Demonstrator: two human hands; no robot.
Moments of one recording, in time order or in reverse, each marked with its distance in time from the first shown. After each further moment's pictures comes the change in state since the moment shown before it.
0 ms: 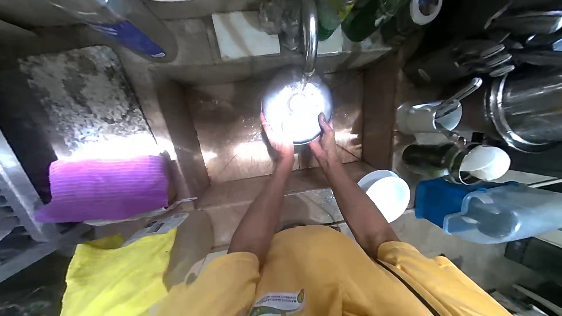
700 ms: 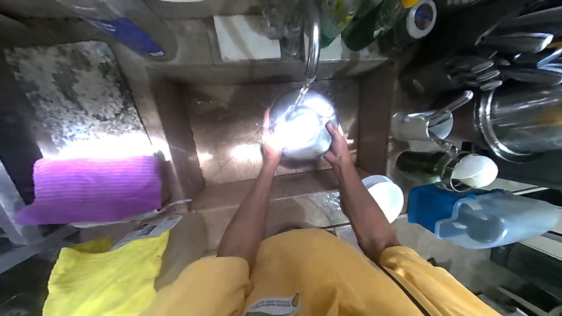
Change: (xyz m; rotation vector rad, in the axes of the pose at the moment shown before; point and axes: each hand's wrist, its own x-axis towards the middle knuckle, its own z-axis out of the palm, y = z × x) left_hand 0.022 0.015 -0.030 0.310 -0.336 -0.014; right_hand -0.005 -0.047 -0.024 -0.302 -0.004 0.105
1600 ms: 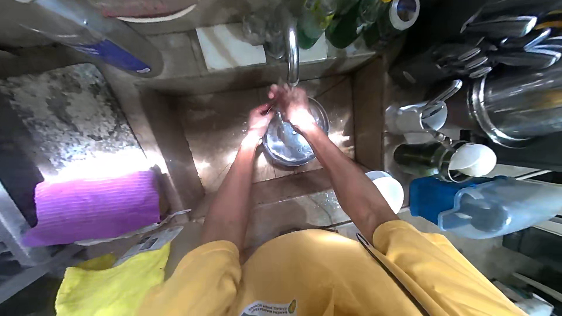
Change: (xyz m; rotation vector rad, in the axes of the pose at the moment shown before) left_hand 0.069 0.040 -0.017 -0.067 -0.385 -0.026; right_hand 0.041 -0.023 0.145 -0.636 -0.241 -0.222
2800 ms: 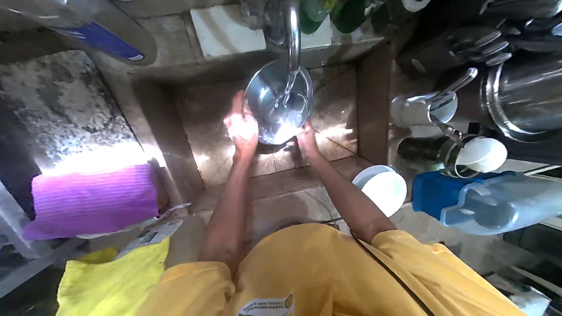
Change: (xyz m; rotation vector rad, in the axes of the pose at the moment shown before) left_hand -0.060 0.018 -0.018 0.567 0.602 0.309; right_hand -0.070 0.114 -0.024 0.000 0.281 0.419
